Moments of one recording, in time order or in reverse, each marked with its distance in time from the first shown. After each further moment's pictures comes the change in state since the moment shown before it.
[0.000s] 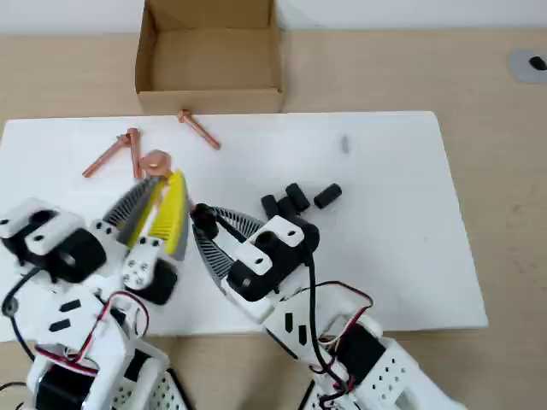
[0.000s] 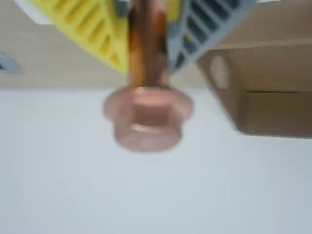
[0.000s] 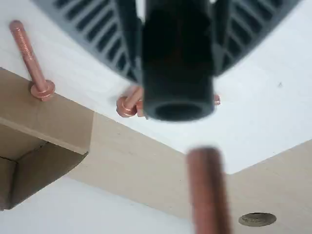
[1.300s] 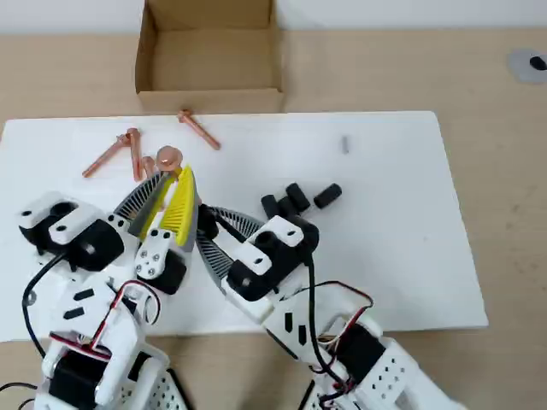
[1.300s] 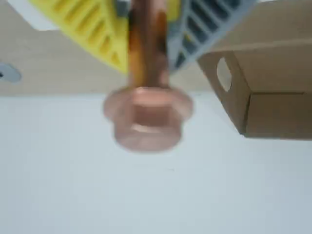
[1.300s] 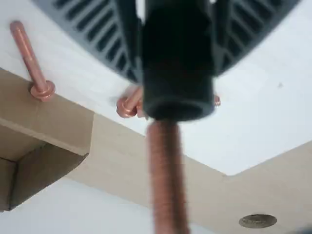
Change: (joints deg) left arm -0.8 0.0 6.0 -5.9 -1.1; right arm 0.1 0.0 0.0 0.0 0.0
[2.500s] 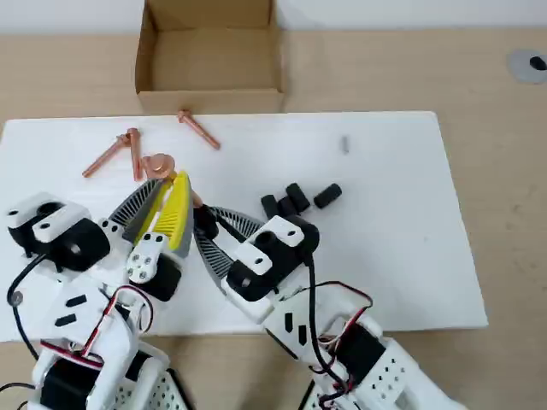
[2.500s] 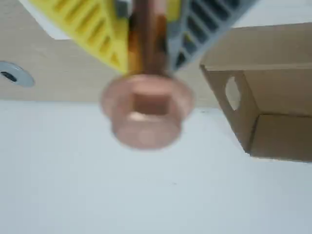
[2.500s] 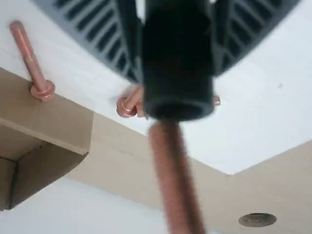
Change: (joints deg) left arm -0.4 0.0 -4.2 5.8 3.4; right arm 0.0 0.0 0.1 0.0 0.0
